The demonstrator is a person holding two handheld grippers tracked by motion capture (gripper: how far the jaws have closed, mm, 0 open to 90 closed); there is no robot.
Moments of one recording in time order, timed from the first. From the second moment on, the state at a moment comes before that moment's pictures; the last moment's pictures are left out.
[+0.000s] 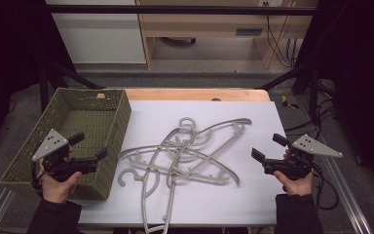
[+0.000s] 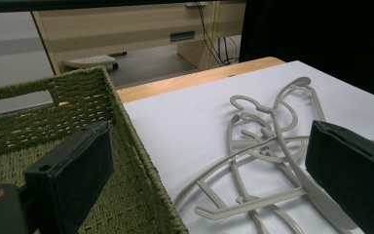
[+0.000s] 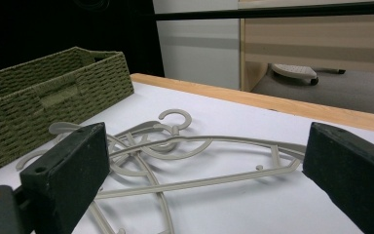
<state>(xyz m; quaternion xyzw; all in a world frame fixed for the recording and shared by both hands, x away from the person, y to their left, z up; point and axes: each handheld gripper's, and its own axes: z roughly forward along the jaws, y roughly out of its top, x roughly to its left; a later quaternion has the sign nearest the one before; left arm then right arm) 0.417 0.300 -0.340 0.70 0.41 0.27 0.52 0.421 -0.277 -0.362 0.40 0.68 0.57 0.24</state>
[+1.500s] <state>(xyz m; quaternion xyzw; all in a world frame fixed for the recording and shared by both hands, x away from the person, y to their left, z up) 0.438 0.207 -0.347 0.78 0.36 0.22 0.47 0.427 -0.256 -0.370 0.39 0.70 0.54 0.23</state>
